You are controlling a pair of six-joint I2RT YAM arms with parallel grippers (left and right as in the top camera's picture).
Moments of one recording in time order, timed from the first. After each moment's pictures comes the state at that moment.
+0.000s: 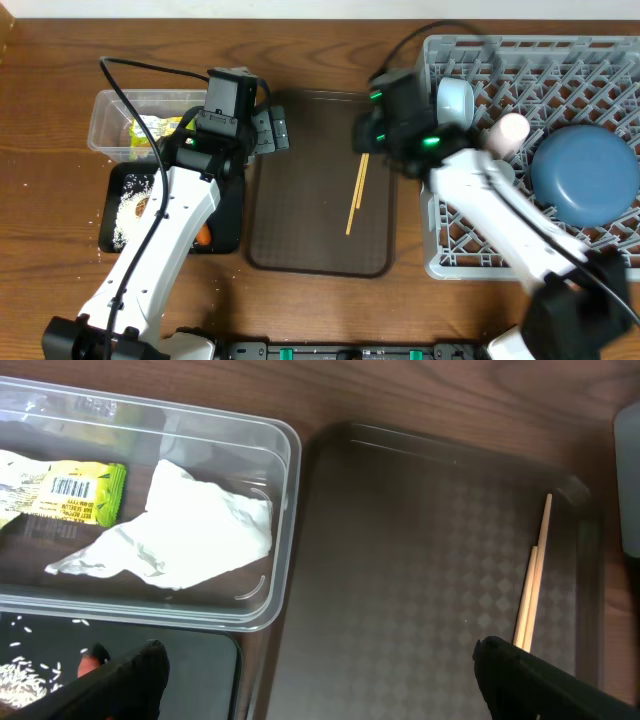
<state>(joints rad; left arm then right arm) -0.27 1.46 1.25 -0.71 -0.11 -0.38 0.56 1.73 1.32 -0.48 0.05 0.50</state>
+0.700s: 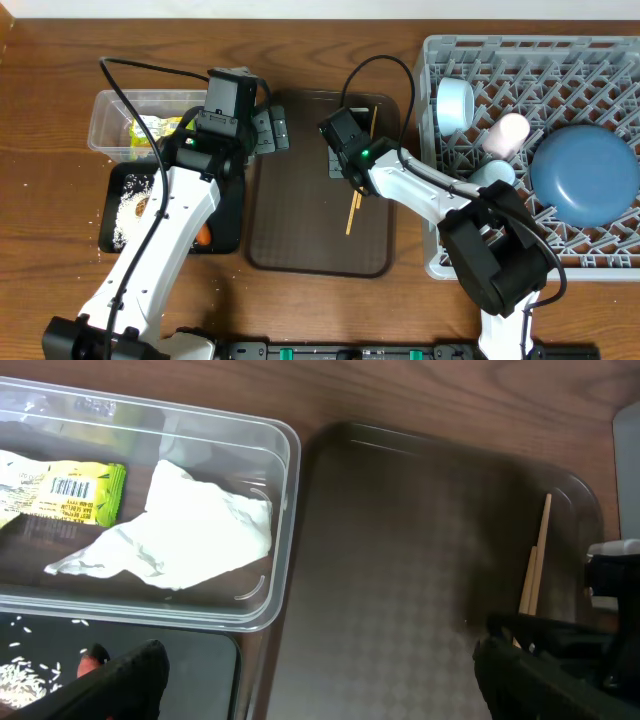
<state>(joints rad) -0.27 1.46 1.25 -0.71 -0.11 -0.38 0.65 2.03 1.32 -0.41 0.24 0.57</state>
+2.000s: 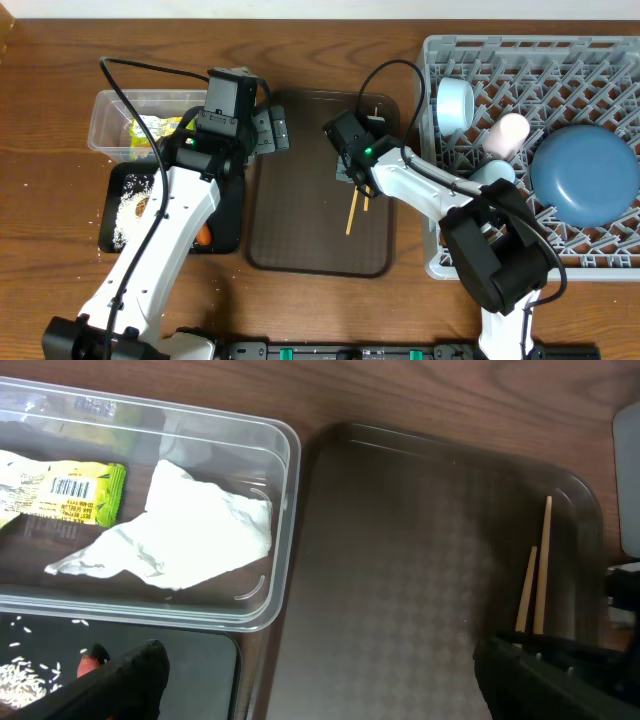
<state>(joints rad) -0.27 1.46 1.25 -0.71 -0.11 -0.38 0.63 2.04 1.32 -0.51 0.23 0.75</state>
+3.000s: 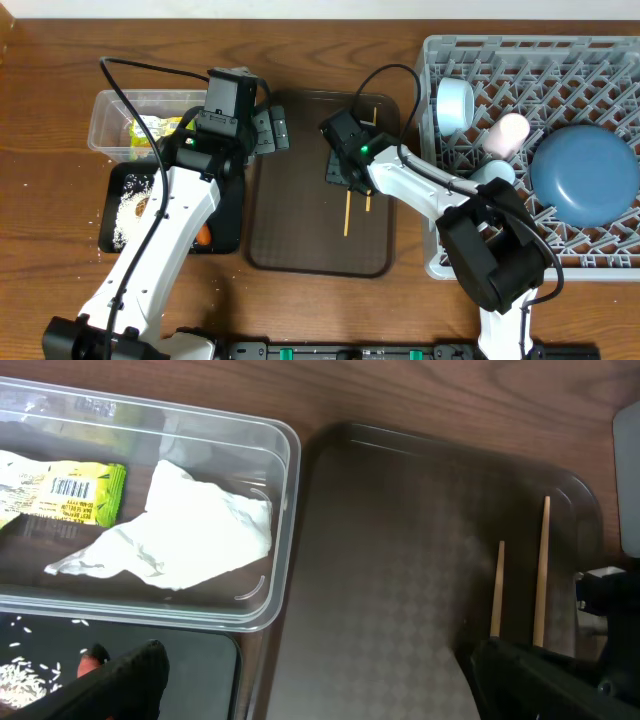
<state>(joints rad) -0.27 1.46 1.25 -0.71 -0.11 -0.38 0.64 2.05 1.35 -0.55 0.07 0.84</state>
